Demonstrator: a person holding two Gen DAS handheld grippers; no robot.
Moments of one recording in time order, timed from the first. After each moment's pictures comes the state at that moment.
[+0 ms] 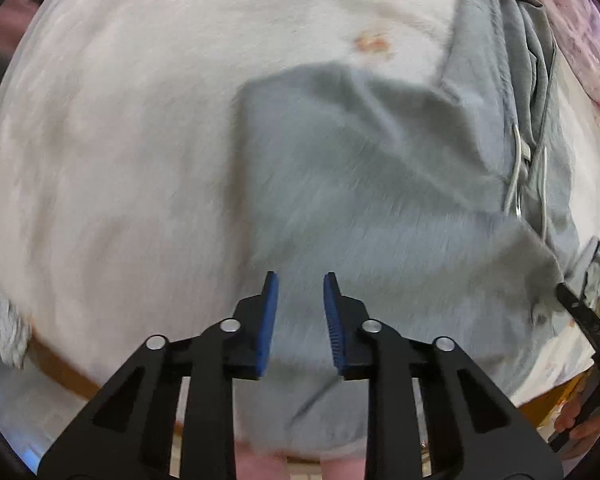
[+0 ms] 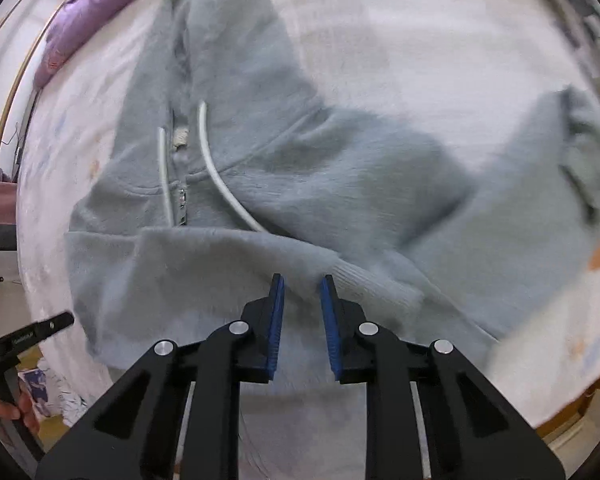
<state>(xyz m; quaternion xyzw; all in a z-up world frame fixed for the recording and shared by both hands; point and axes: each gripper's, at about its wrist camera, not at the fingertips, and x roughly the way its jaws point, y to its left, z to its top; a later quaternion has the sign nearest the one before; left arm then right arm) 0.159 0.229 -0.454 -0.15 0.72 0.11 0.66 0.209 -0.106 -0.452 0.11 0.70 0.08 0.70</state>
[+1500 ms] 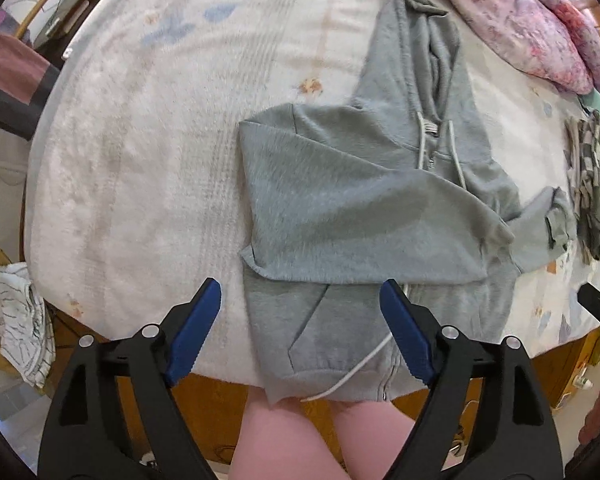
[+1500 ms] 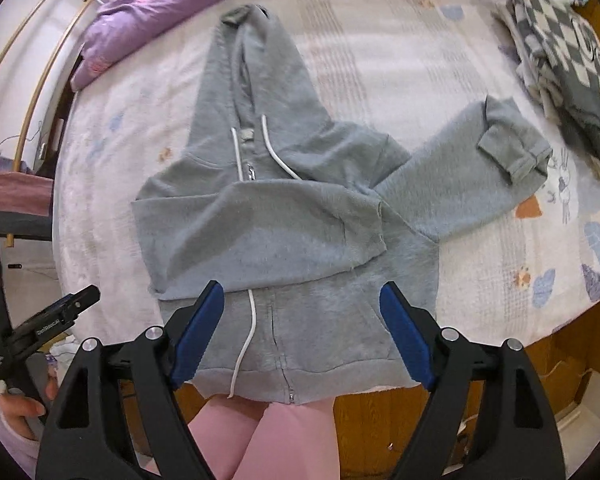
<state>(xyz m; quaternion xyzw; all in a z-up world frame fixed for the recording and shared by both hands) 0.086 0.177 -0.278 -0.10 0.68 0.09 0.72 0.118 -0.129 -0.282 0.10 0.66 0.09 0.74</state>
